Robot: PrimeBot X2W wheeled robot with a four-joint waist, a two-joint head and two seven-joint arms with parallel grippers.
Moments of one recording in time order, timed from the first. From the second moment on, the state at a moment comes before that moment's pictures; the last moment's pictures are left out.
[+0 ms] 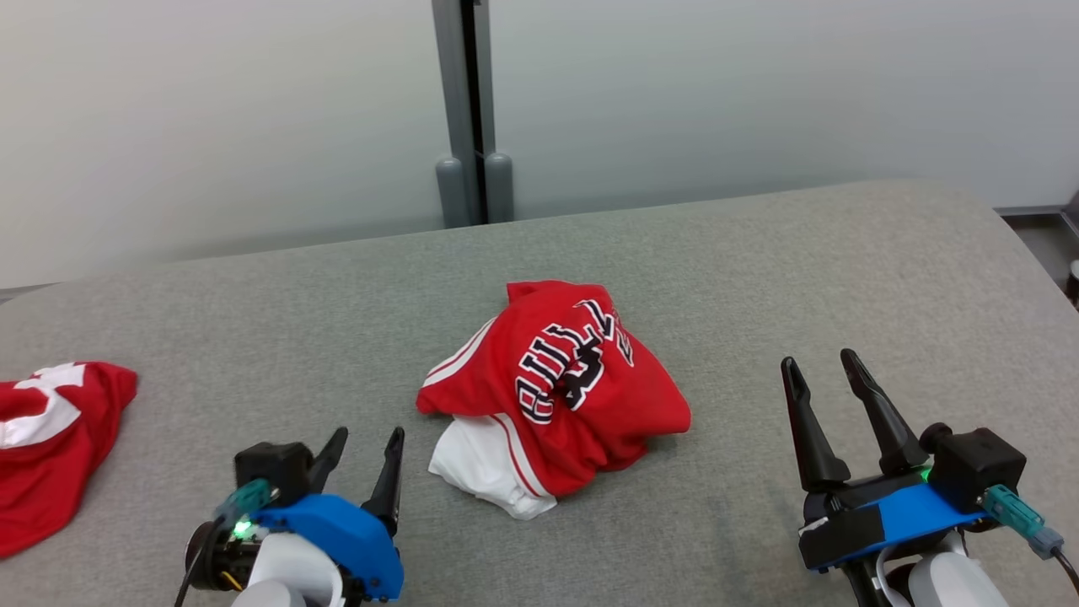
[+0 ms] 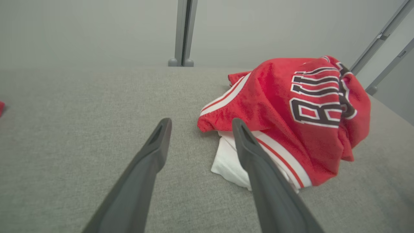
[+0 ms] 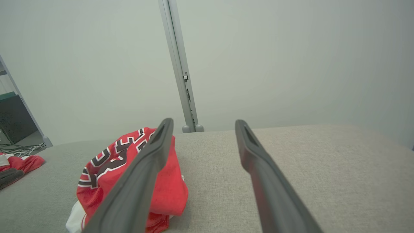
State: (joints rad) left arm -0.15 0.14 -0.24 0.38 -0.39 -0.09 0.01; right arm -0.14 -0.12 0.12 0.23 0.29 0.13 -0.26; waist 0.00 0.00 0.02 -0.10
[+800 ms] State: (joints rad) left arm -0.39 0.15 -0.37 0.72 -0.47 -0.13 0.25; right arm -0.20 -0.12 0.13 0.23 0.30 0.13 -0.26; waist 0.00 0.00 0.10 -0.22
